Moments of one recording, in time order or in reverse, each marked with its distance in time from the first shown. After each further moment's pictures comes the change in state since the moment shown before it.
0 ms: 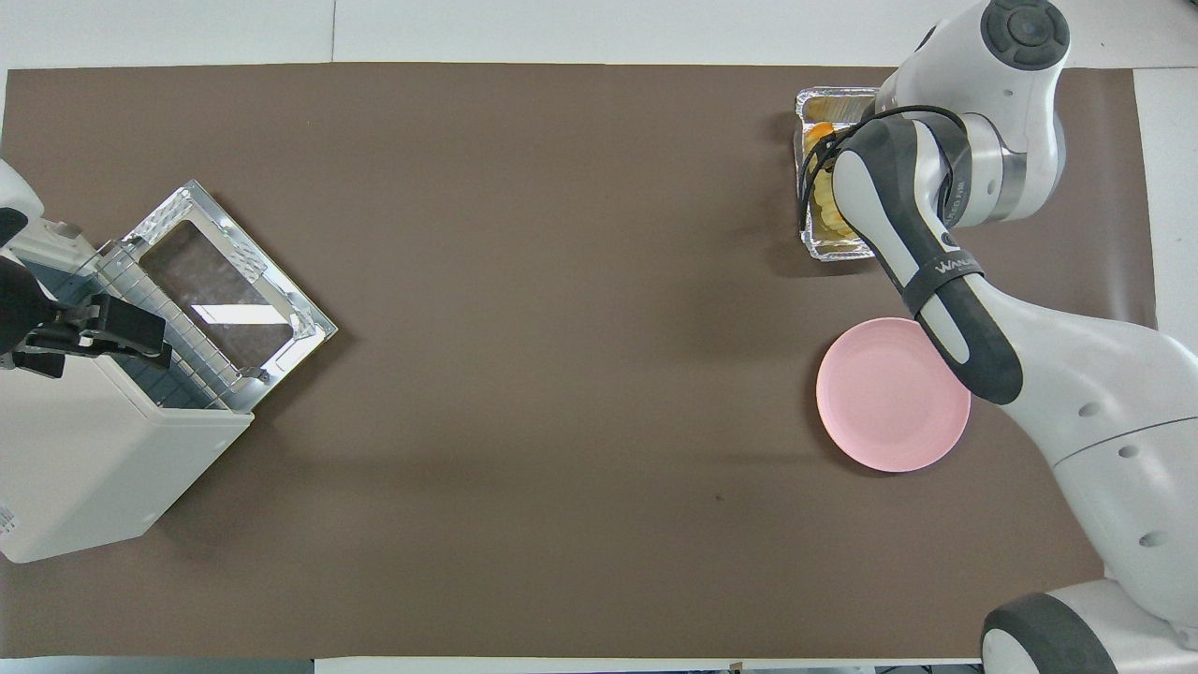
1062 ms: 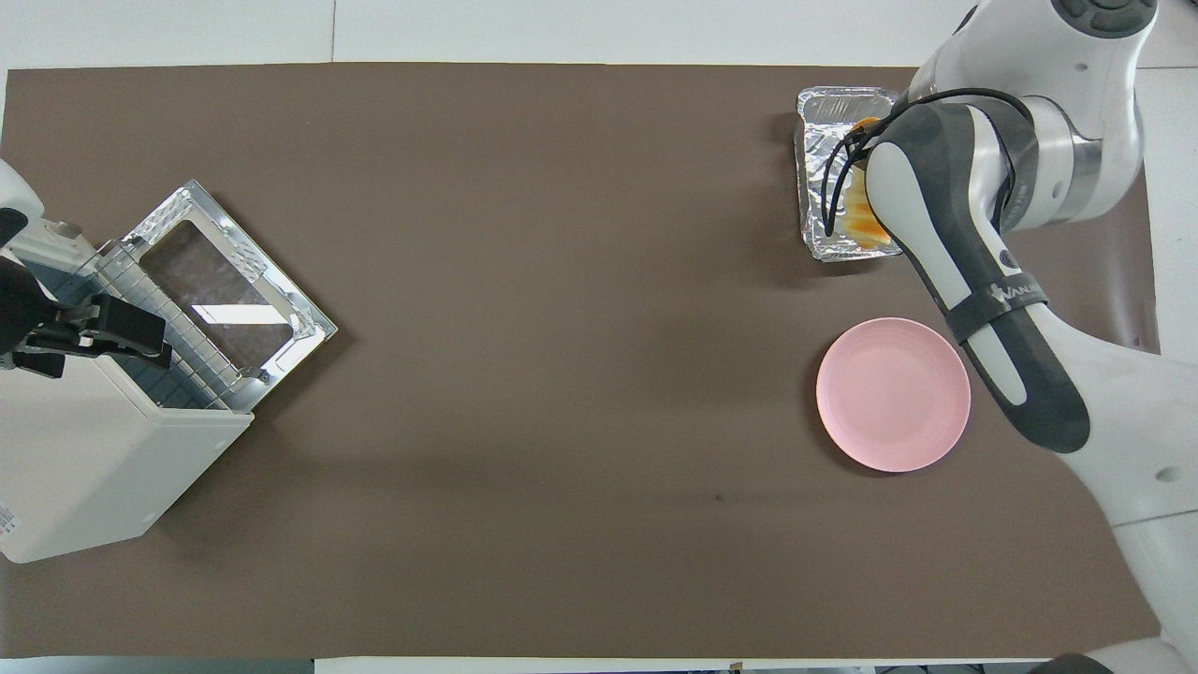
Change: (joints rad) left arm 0.000 0.000 0.000 0.000 0.000 0.000 0.000; right arm 0.012 -0.079 0.003 0.002 0.000 -0.101 0.003
